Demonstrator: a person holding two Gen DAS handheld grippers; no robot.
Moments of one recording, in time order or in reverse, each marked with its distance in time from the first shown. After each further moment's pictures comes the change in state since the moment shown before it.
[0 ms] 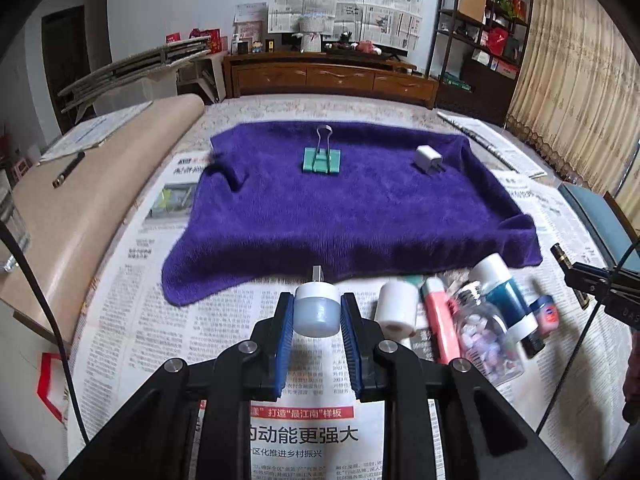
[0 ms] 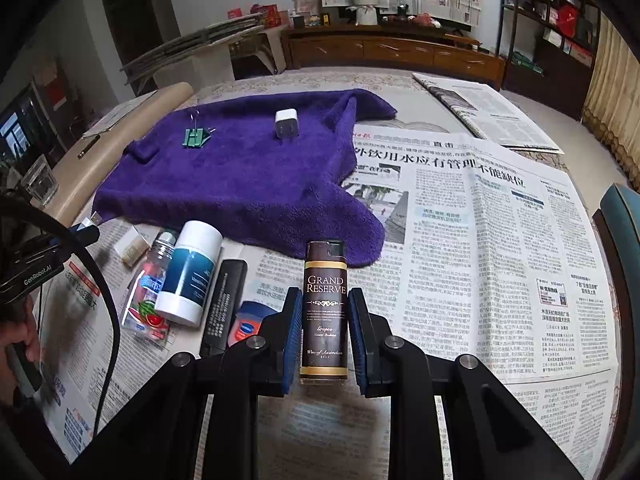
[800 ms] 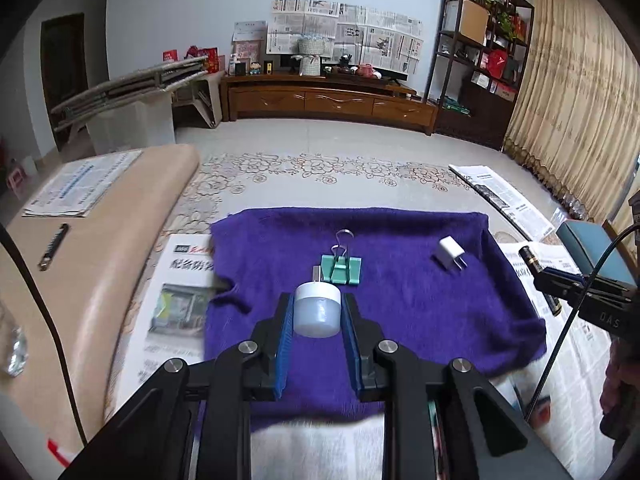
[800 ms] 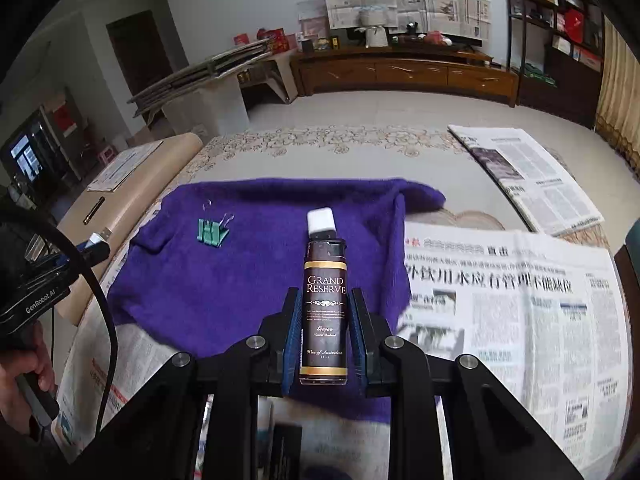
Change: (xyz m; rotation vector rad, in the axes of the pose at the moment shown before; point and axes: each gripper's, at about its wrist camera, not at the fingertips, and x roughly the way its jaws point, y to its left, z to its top) left arm 0.031 0.025 0.104 -0.012 -0.061 -0.034; right arm 0.032 0.027 0.114 0.035 -0.077 0.069
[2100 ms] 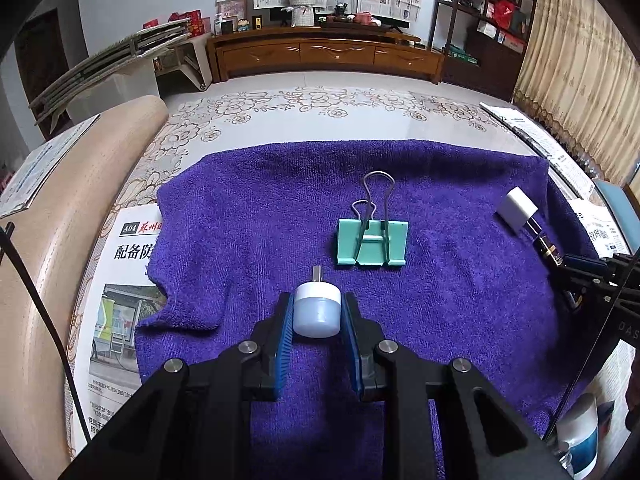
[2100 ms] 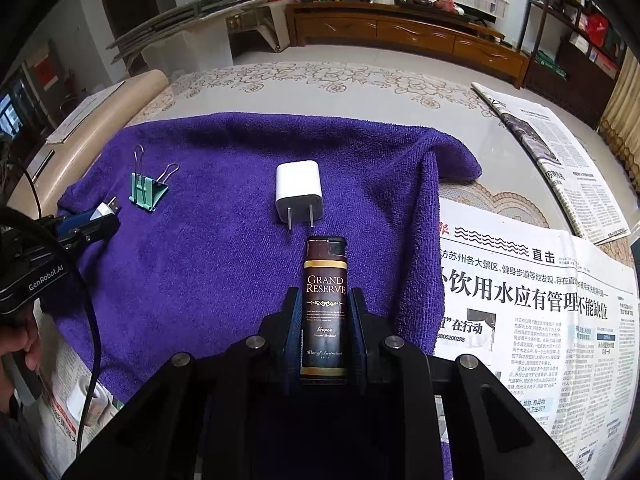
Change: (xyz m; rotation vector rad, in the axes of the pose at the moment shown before) left arm 0.105 0.001 -0.008 0.071 0.171 0.040; right arm 0.102 0.003 0.001 -0.085 0.183 -0.097
